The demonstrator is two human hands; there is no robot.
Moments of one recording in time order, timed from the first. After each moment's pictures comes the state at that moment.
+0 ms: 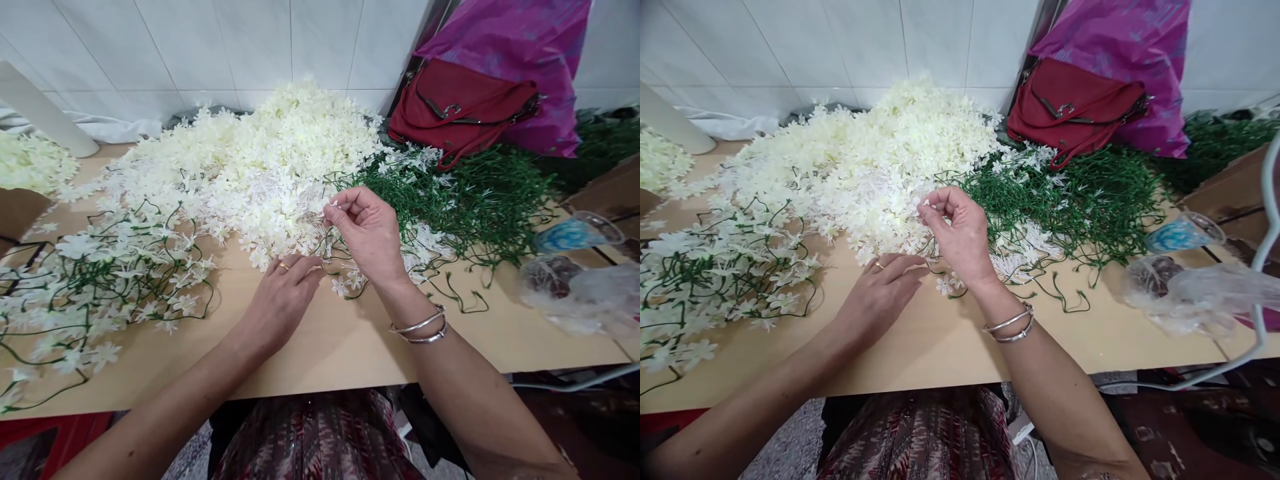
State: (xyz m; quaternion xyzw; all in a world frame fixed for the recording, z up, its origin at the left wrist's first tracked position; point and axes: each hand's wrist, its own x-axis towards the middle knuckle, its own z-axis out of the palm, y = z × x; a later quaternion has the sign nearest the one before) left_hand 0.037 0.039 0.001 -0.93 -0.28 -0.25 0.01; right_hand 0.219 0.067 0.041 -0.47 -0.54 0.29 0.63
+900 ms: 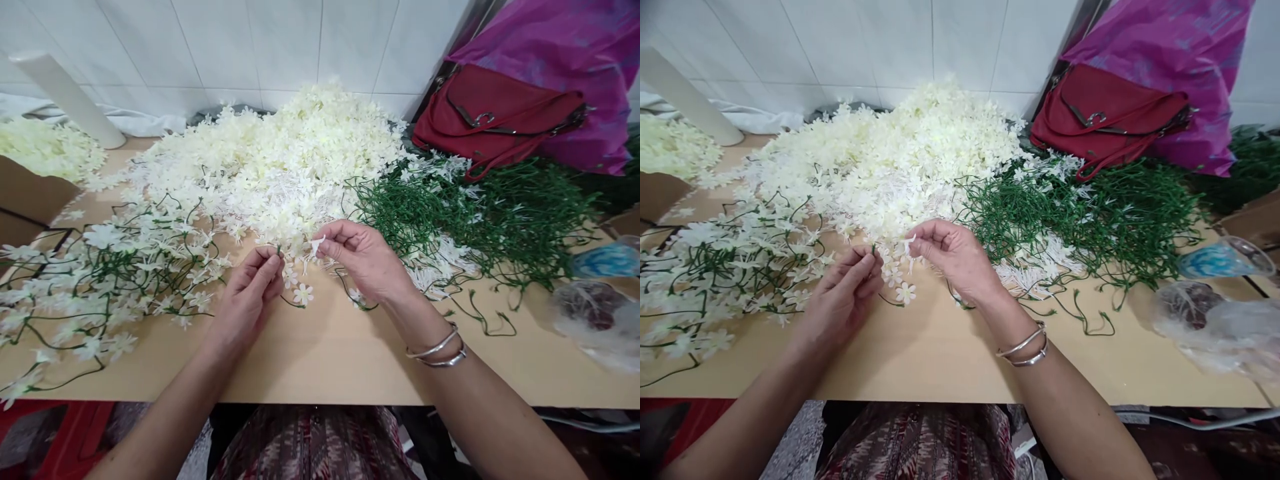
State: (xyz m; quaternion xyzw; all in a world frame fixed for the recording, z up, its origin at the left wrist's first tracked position) left_hand 0.004 0.044 0.007 -0.40 -0.33 -0.54 -0.67; right_hand 0.203 0.063 0.028 -0.38 -0.52 0.54 0.54
